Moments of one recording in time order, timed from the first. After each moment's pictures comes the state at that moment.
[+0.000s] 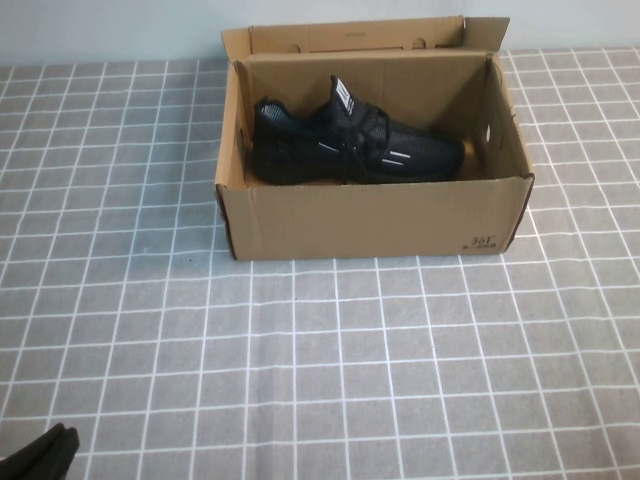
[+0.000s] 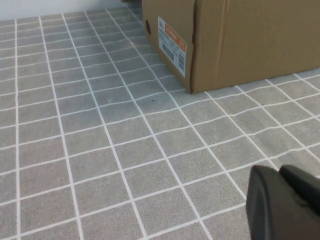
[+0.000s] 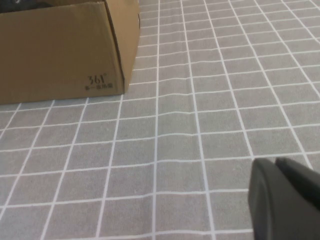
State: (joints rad) right arm 0.08 -0.01 0.03 0.12 0.33 0.09; left arm -0.23 0.12 0.03 -0.57 0.21 0.66
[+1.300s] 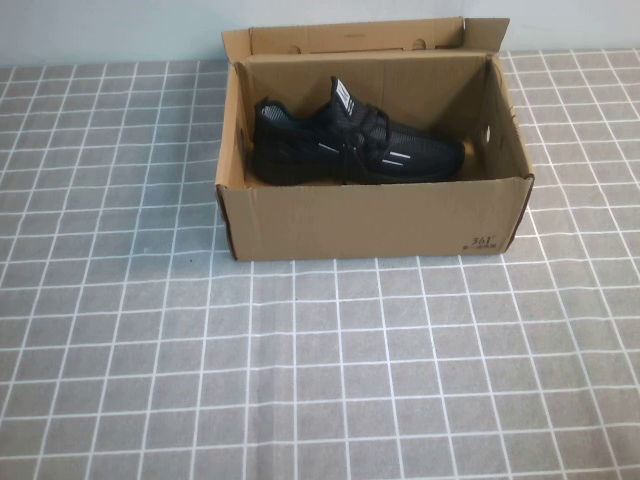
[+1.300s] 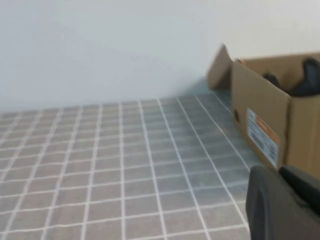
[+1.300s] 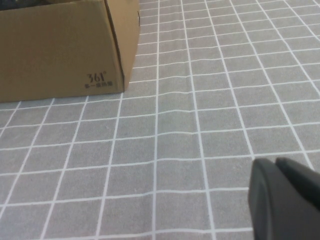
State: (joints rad) right arm 0.08 -0.01 0.03 0.12 0.34 0.09; left arm -0.13 0.06 0.03 -0.15 0.00 0.28
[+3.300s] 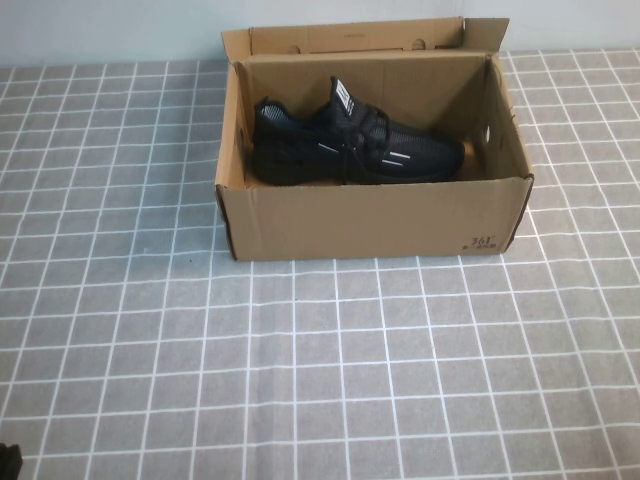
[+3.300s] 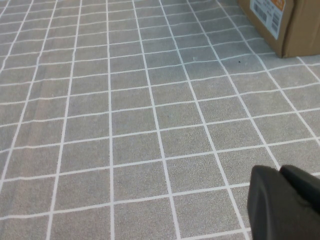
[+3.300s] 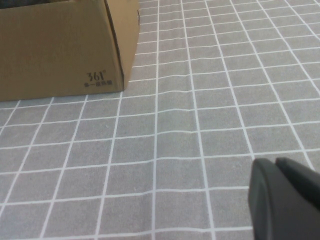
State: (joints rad) right arm 0.08 -0.01 0.03 0.12 0.34 0.09; left arm -0.08 -0.01 0.03 -0.09 0.39 0.21
